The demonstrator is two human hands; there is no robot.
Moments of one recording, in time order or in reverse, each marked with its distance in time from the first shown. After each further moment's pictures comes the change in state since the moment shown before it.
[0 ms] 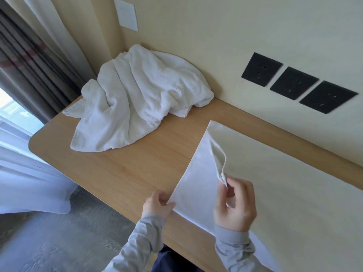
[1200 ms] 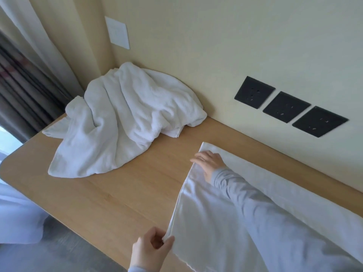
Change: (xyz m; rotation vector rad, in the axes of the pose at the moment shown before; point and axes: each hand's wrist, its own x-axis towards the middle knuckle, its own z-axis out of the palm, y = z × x) left_hand -0.016 0.001 0.001 -0.200 -0.035 0.085; right_hand 0.126 0.109 0.123 -0.698 -1.349 -0.344
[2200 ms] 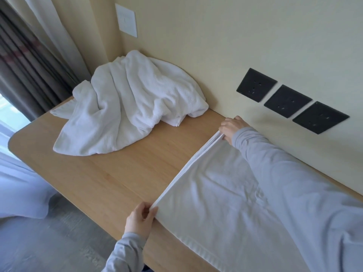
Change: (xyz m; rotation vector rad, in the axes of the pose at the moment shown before) left_hand 0.021 -0.020 0.014 0.035 0.149 0.036; right_hand 0.011 0.078 -0.070 -0.566 -0.008 -0.024
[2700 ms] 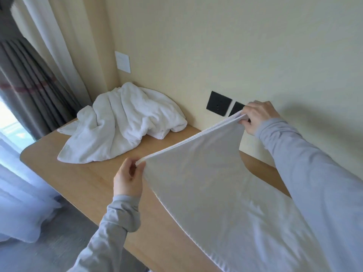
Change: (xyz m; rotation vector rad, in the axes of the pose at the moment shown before) left_hand -0.060 0.129 -0.028 -0.242 0.370 0.525; right_hand -0.170 0.100 -0.059 0.178 0.519 0.350
